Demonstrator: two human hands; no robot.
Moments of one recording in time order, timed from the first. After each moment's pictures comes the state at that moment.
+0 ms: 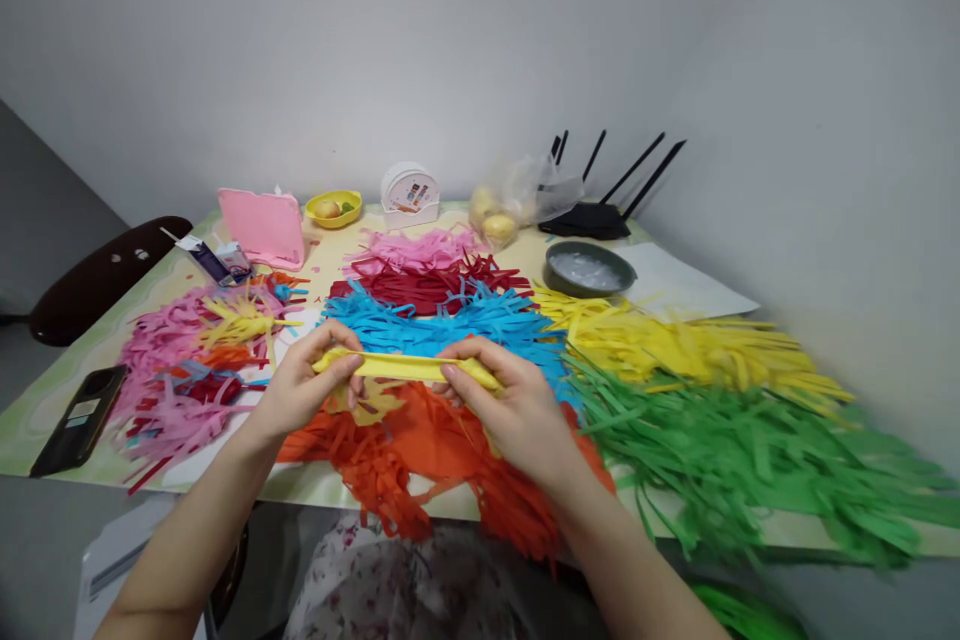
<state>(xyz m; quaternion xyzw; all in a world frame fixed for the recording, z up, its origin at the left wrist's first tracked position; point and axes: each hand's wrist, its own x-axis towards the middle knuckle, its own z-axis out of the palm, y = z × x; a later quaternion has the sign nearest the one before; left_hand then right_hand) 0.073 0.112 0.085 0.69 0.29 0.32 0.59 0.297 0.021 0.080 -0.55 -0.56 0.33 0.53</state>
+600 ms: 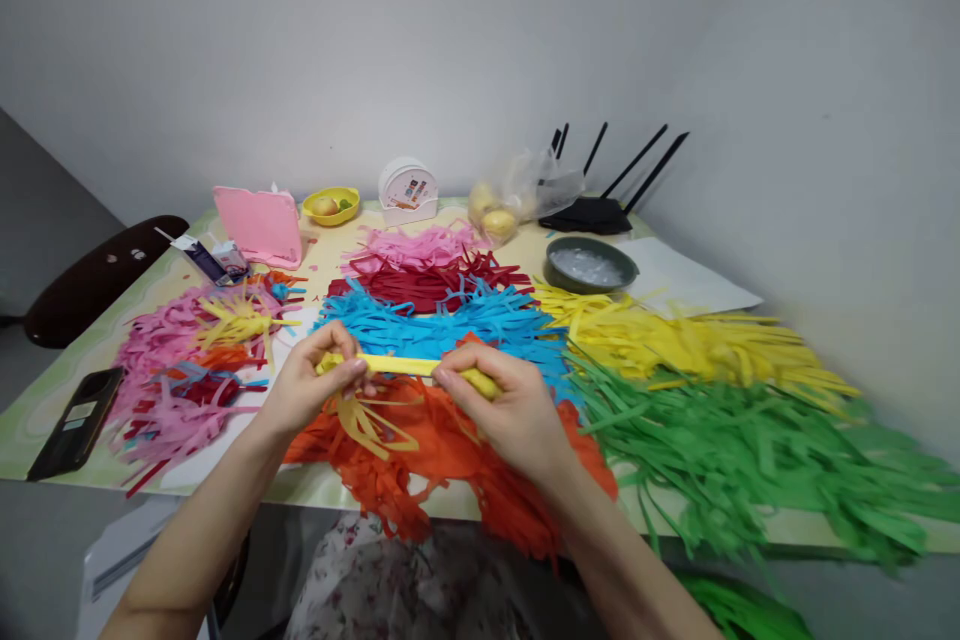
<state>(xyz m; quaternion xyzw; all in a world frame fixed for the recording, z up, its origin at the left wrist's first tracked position) 0.081 0.114 0.077 0.65 0.27 0.35 0.61 0.297 0.024 0.071 -0.55 -0.59 0.25 0.53</state>
